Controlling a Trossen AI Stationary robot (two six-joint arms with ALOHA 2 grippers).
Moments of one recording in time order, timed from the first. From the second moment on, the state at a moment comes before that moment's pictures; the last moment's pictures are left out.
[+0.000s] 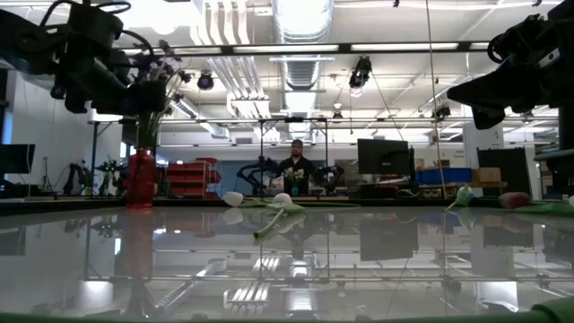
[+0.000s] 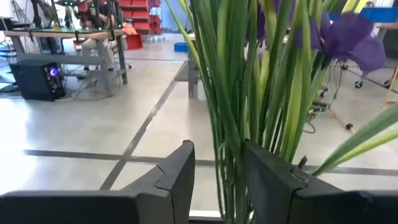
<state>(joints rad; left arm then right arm) 0.72 0.77 0.31 0.34 -0.88 -0.14 0.01 0.15 0.01 0.06 0.08 0.10</state>
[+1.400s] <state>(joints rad) 0.83 0.82 0.40 0.22 -0.72 -0.36 0.01 0.15 0.01 0.06 0.08 0.10</state>
